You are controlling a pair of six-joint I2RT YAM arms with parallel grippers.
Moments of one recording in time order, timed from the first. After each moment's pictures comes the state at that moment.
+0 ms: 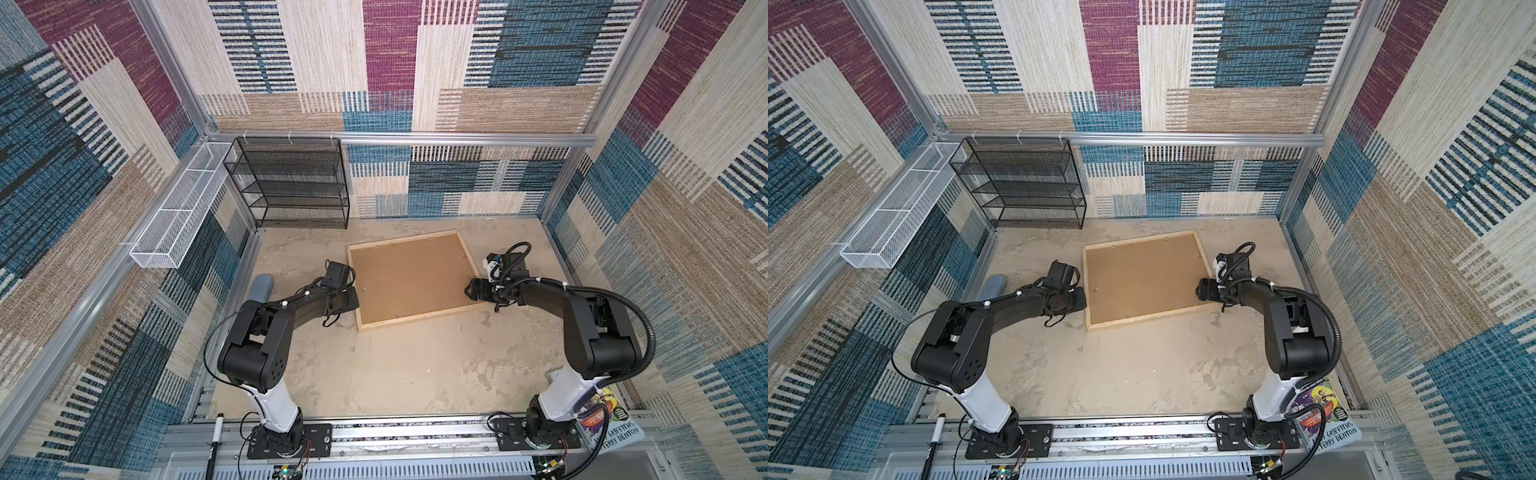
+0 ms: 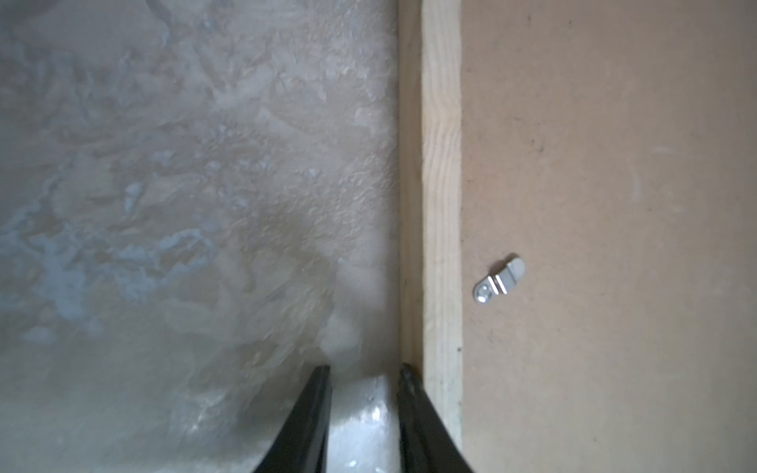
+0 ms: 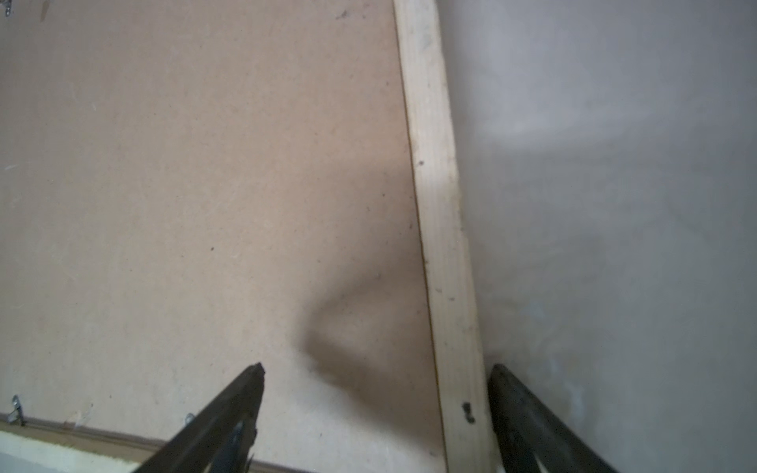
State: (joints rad) left arm -0.32 1.74 0.94 -0.24 0.01 -0.52; right arm 0.05 1.68 0.89 -0.23 -0.31 0.19
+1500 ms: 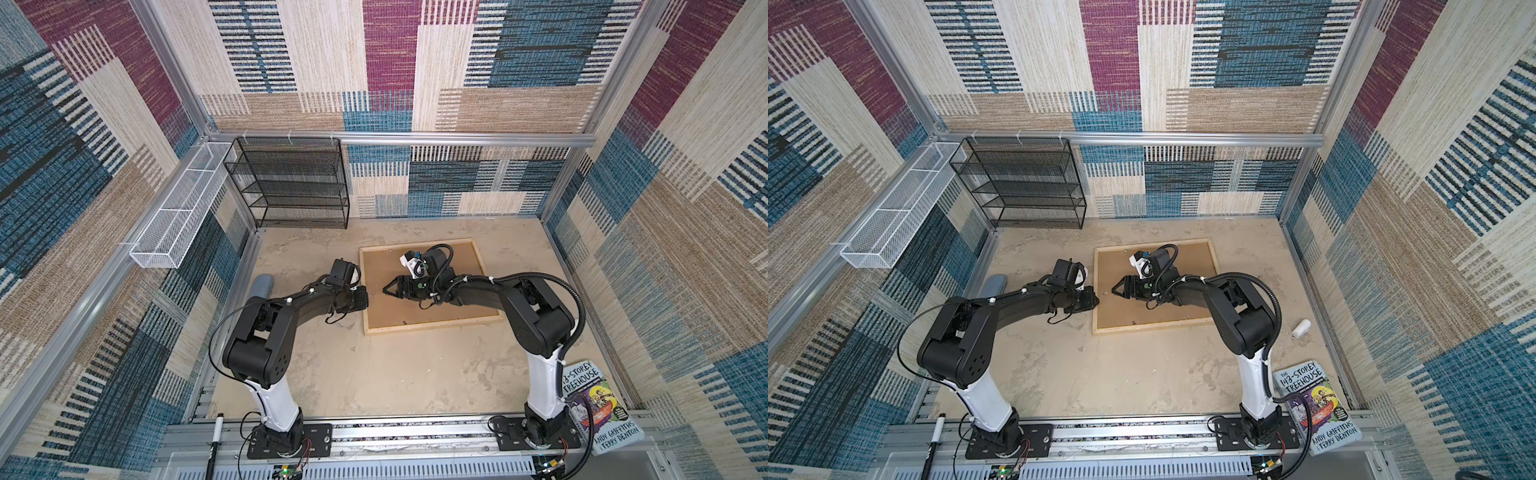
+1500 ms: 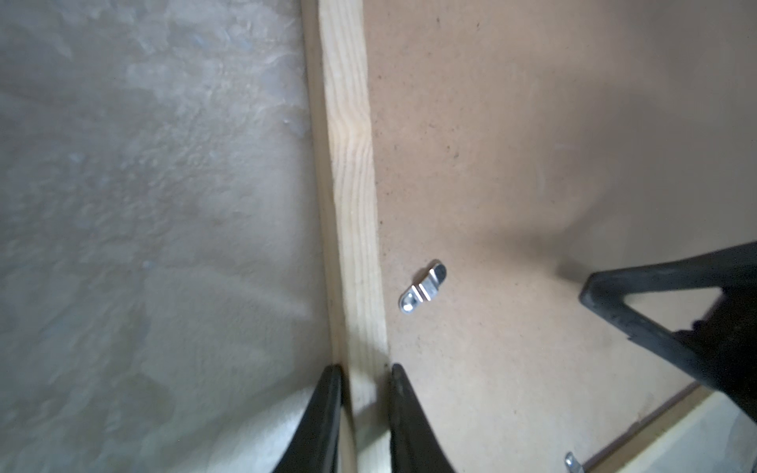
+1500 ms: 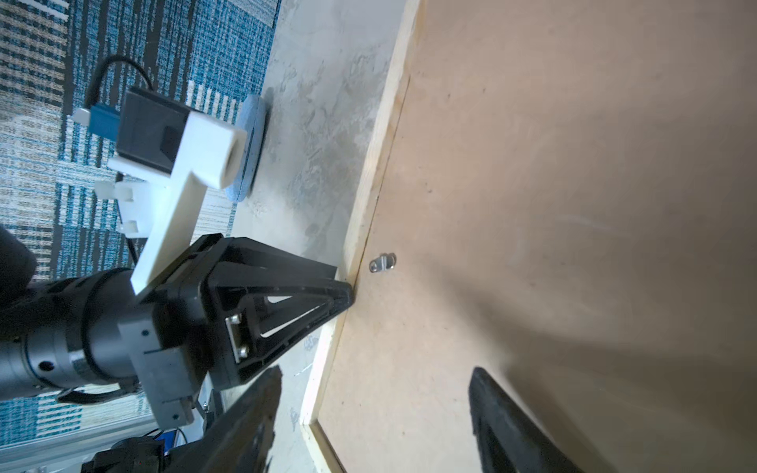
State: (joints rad) left arm -0.34 1.77 0.98 -0.23 0.21 -0.46; right arm 0.55 2.05 1.22 0.15 -0.66 0.63
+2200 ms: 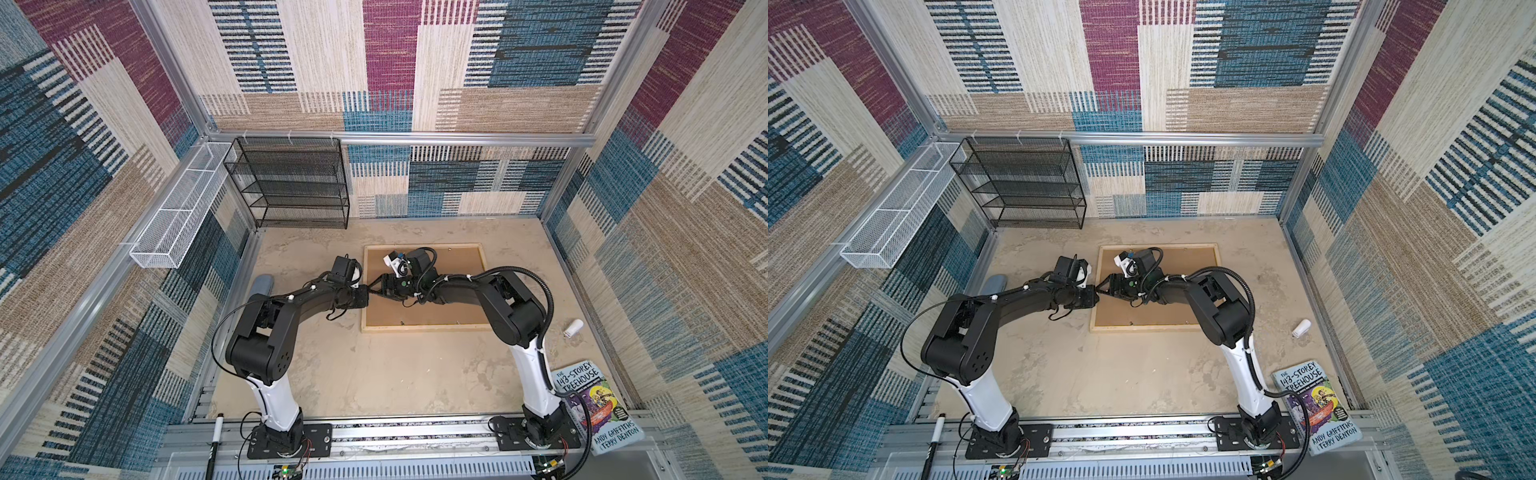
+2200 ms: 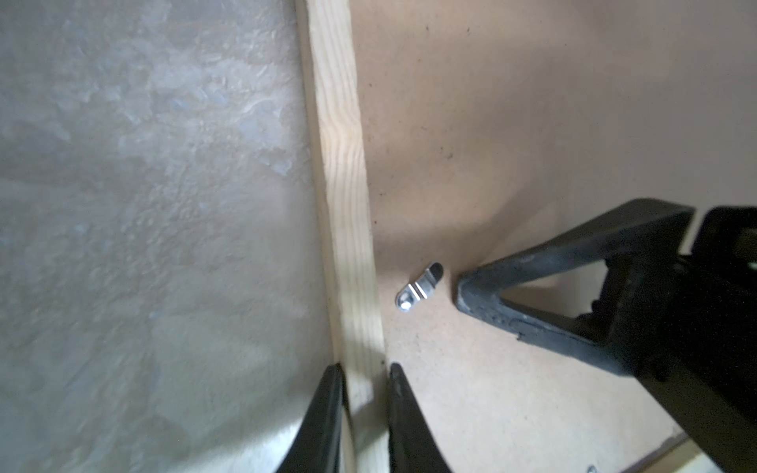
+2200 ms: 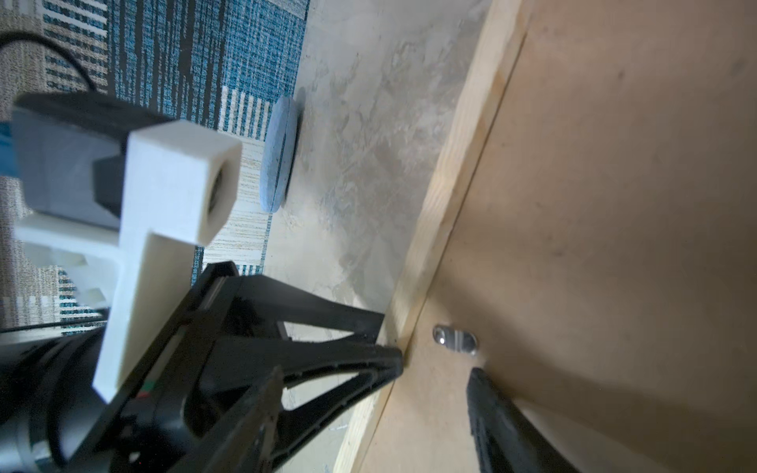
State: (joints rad) left arm -0.35 1.80 1.02 -0.24 0.19 -0.33; right arm 0.60 2.23 1.39 0.24 -0.72 0.76
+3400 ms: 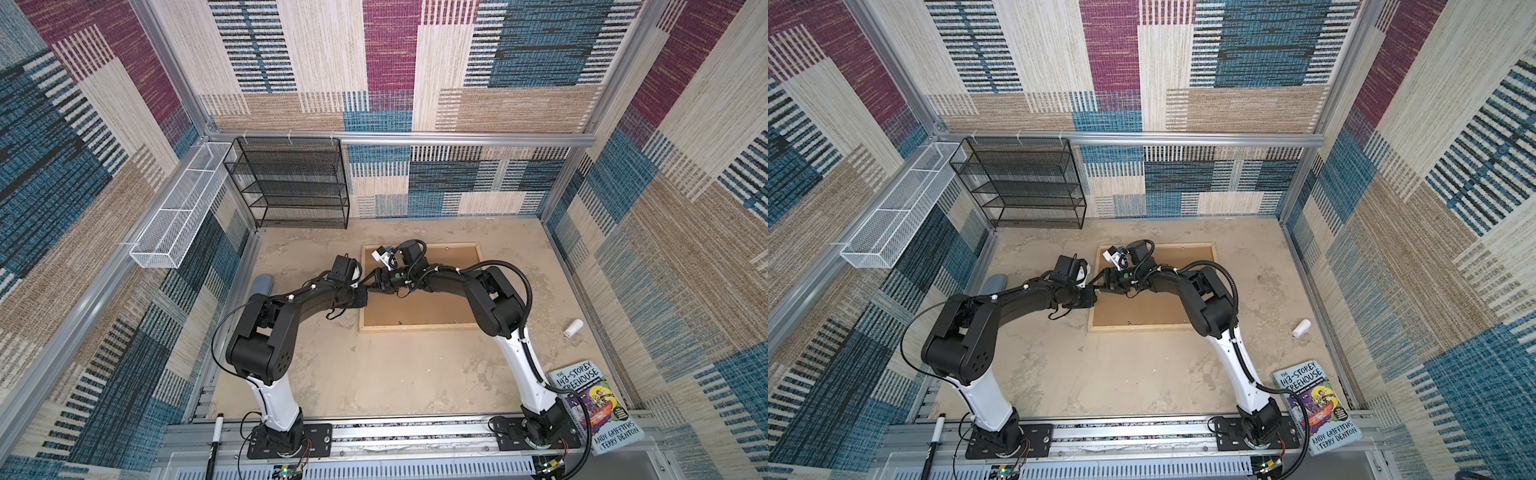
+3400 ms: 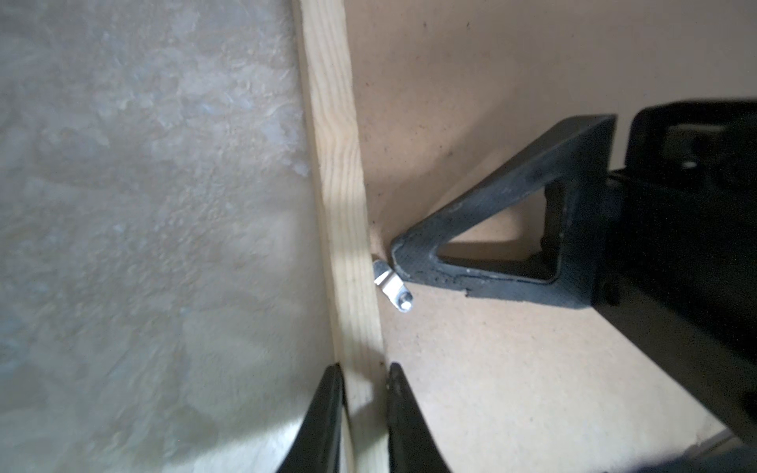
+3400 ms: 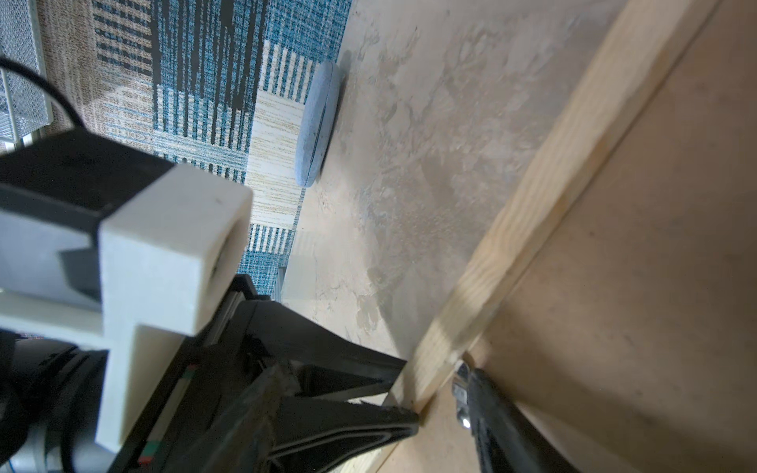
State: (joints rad) left arm -0.35 1.80 1.04 -0.27 0.16 -0.32; right arm 0.58 2.42 1.67 0.11 -0.96 0.66
